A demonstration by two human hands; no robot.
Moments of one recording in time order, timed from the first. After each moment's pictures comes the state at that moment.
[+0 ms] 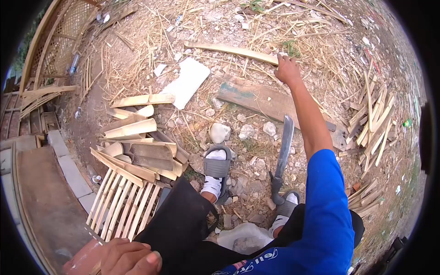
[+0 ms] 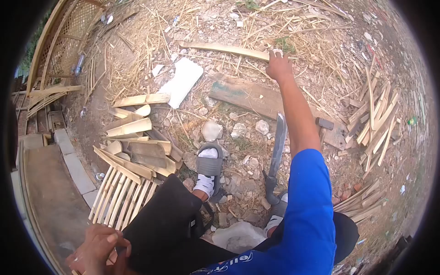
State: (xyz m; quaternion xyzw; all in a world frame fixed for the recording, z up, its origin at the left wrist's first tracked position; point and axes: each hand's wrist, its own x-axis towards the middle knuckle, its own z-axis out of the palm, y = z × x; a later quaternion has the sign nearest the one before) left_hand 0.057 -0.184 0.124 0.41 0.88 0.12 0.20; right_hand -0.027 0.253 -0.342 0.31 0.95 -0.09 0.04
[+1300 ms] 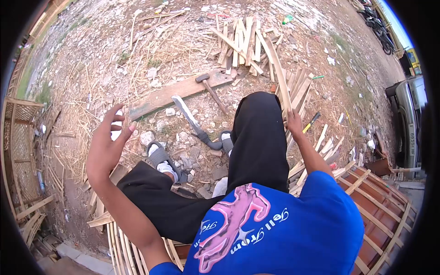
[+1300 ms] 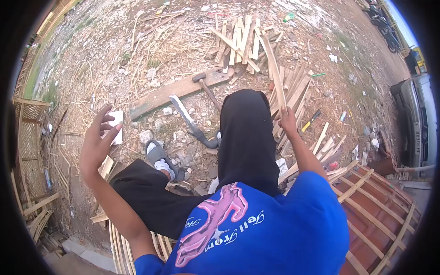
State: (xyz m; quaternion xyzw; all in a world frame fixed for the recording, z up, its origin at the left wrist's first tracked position) left_hand 0.113 -0.134 0.110 0.51 0.79 0.23 0.25; right_hand 0.641 0.048 -0.155 0.71 0.49 -0.43 -0.26
